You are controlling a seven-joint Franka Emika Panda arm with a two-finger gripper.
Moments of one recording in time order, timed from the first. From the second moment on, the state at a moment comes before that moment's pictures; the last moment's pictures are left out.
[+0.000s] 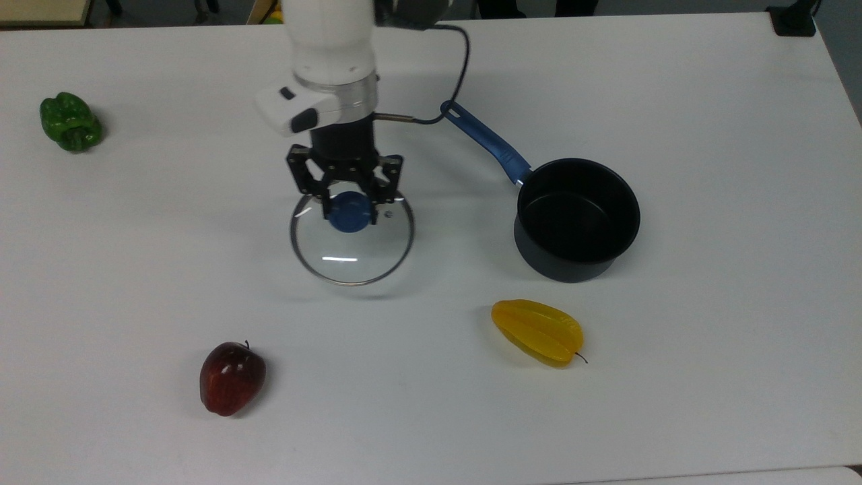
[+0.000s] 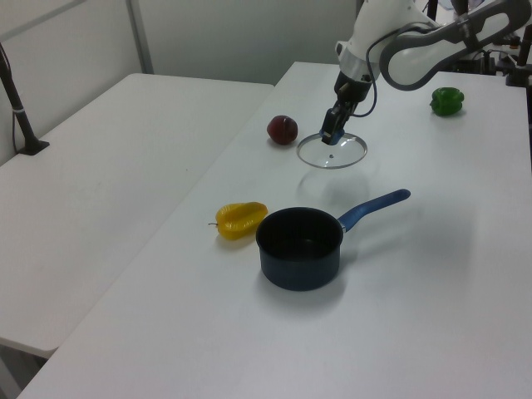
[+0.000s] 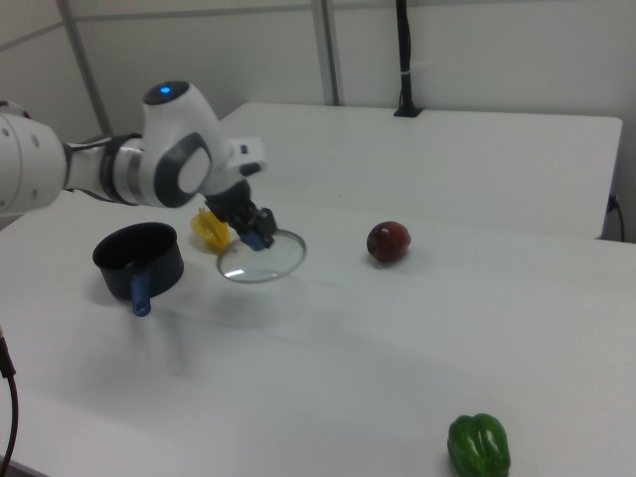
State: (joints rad) arm 0.04 0.29 0.04 -1.80 -0.05 2.44 0.19
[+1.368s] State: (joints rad) arm 0.44 0.36 0.05 -1.70 -0.15 2.44 0.43
